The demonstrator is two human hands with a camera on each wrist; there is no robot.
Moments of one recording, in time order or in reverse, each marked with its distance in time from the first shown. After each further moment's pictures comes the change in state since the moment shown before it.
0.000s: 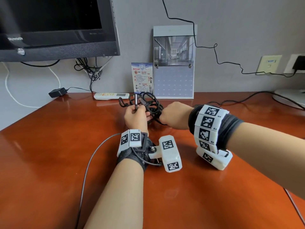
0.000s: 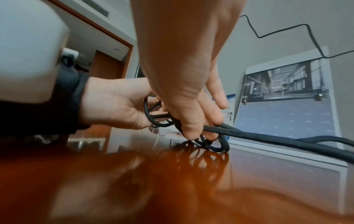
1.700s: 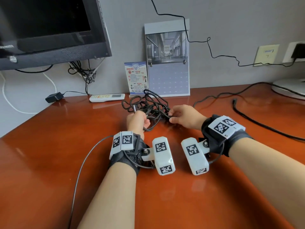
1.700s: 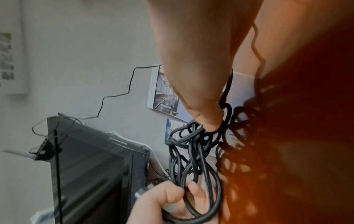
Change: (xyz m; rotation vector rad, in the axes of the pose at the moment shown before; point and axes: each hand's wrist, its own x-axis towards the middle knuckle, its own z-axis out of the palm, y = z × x) left_hand -0.001 -0.001 0.005 0.197 -0.103 -0.273; right_hand 0.004 0.019 0.096 1.321 0.316 0.504
